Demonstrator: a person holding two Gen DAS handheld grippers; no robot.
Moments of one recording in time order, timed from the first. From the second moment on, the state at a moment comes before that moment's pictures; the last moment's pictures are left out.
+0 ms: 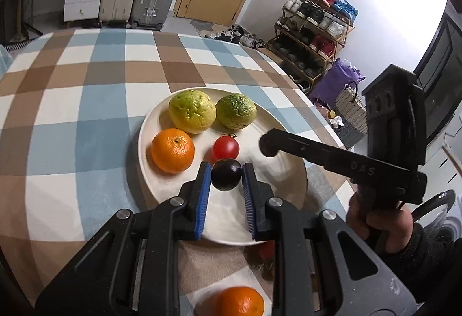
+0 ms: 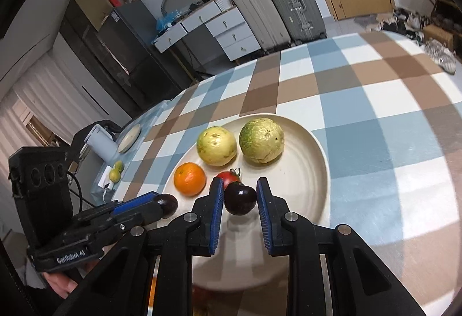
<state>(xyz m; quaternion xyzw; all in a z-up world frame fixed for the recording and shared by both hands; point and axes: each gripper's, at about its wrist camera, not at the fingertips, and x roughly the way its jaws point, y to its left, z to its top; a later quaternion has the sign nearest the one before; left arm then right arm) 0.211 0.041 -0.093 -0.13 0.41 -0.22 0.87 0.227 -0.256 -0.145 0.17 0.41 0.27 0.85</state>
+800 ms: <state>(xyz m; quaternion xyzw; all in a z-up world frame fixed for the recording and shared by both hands) 0.213 0.037 -0.072 -0.10 0.39 -0.20 0.89 0.215 -0.256 -0.121 0.19 0.36 0.28 0.87</state>
